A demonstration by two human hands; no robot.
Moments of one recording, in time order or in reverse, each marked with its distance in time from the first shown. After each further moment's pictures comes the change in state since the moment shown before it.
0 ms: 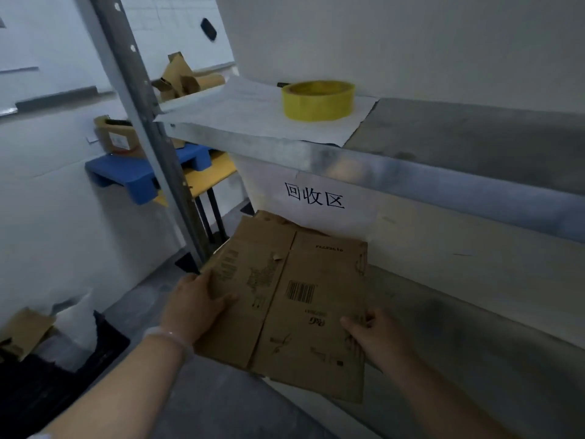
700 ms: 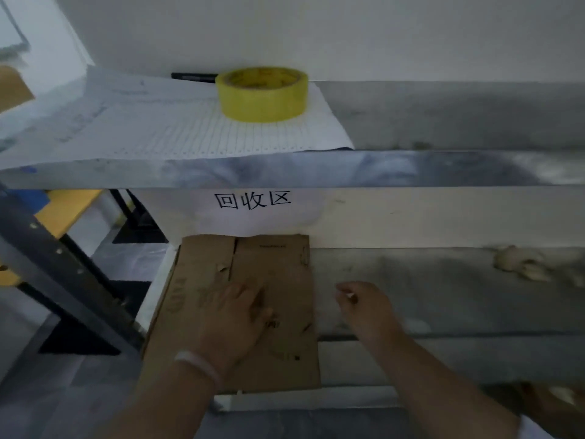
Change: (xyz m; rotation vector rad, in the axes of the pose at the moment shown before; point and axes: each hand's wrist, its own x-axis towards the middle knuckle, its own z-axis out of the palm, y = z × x) left_hand 0.081 0.057 0.035 0.125 -0.144 0.889; right_hand -0.015 -0.054 0.033 -0.182 0.488 0.129
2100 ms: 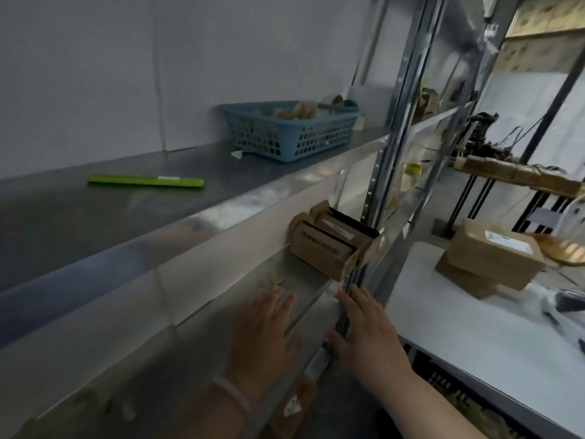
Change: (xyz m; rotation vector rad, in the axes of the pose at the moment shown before) left_hand 0.146 0.864 0.201 -0.182 0.026 1.042; right_hand -0.086 0.550 -0.562 -0.452 0.620 0.460
